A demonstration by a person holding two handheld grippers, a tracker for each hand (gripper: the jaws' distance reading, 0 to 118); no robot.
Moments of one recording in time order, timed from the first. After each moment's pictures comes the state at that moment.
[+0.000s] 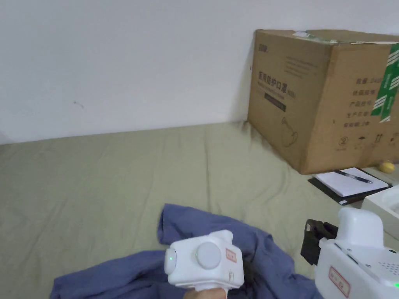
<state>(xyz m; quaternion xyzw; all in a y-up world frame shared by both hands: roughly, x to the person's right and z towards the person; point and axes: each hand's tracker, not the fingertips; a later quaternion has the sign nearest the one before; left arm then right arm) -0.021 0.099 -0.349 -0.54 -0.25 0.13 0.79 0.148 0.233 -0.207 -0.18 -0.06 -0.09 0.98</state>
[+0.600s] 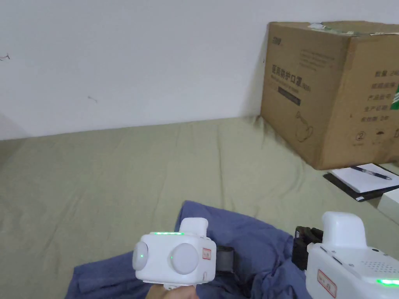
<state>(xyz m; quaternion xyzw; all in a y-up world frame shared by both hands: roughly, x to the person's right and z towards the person) -0.126 0.156 -0.336 -0.43 -0.18 0.07 0.88 0.111 0.216 -0.220 -0.23 -0.01 -0.06 0.97</state>
